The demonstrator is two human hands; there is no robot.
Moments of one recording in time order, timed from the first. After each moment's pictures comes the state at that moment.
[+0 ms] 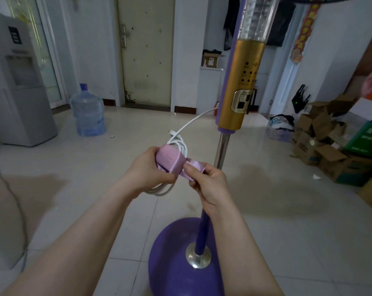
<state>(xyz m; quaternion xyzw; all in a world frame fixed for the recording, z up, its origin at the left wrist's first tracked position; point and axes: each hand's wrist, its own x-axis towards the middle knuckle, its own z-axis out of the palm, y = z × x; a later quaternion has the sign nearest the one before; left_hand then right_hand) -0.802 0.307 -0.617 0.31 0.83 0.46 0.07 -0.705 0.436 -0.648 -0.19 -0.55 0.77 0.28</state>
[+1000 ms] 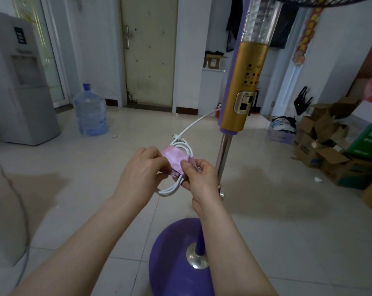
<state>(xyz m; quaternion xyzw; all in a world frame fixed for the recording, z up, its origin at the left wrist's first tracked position) -0.784 0.287 -0.619 0.44 0.83 0.22 -0.27 -0.725 0.415 -0.646 -0.23 -0.57 0.73 0.31</state>
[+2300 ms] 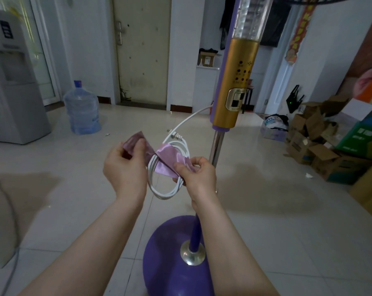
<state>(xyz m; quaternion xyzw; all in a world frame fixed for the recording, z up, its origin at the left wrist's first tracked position) -0.772 0.313 -0.621 0.06 0.65 0.72 -0.22 -0.713 0.426 -0.648 -0.24 -0.65 0.64 0.34</state>
